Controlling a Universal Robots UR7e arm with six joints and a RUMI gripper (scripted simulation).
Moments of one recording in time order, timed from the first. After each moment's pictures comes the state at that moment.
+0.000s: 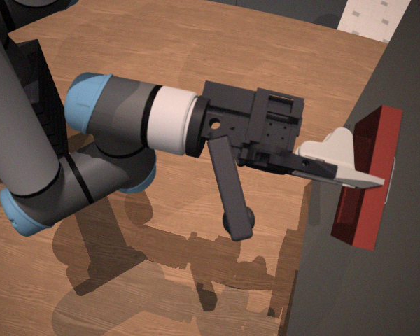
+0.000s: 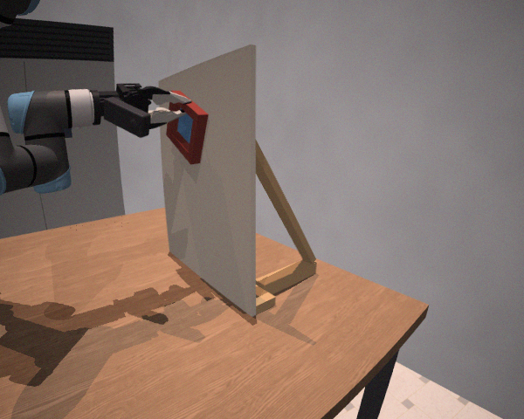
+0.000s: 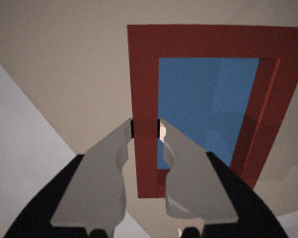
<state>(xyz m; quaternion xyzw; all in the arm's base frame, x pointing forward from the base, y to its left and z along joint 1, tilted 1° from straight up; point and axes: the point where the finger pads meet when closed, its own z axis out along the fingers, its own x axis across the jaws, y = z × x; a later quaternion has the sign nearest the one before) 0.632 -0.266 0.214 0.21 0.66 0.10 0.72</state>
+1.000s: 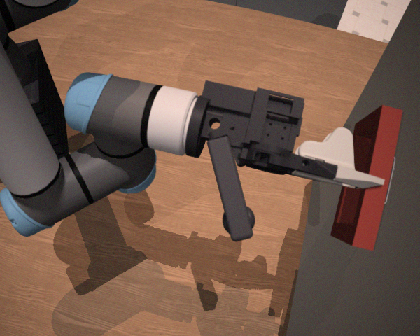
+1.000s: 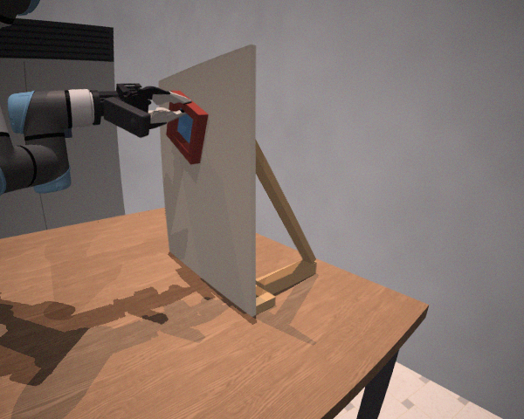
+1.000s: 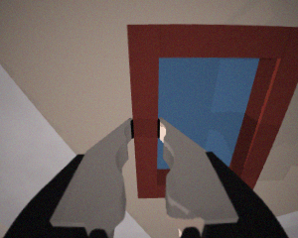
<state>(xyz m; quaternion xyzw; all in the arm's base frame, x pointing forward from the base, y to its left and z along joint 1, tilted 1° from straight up) 0.632 -0.266 0.214 0.21 0.66 0.10 0.72</state>
